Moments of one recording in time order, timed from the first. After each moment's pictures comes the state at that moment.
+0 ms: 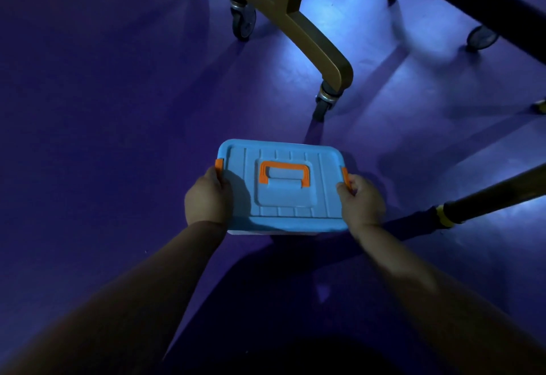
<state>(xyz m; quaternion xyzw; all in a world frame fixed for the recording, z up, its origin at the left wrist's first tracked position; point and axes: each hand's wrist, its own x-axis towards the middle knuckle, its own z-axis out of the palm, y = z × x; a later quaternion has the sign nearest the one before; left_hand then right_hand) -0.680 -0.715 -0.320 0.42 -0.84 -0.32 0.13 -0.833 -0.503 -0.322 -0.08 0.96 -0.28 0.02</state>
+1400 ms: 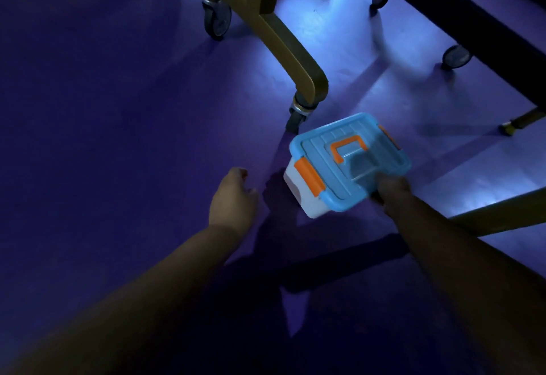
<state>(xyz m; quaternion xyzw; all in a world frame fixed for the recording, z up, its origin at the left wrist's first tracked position) -0.784 -0.659 -0.314 0.39 -0.76 -0.51 0.07 -0.993 -0.458 -0.307 0.18 0.83 -0.52 0.11</state>
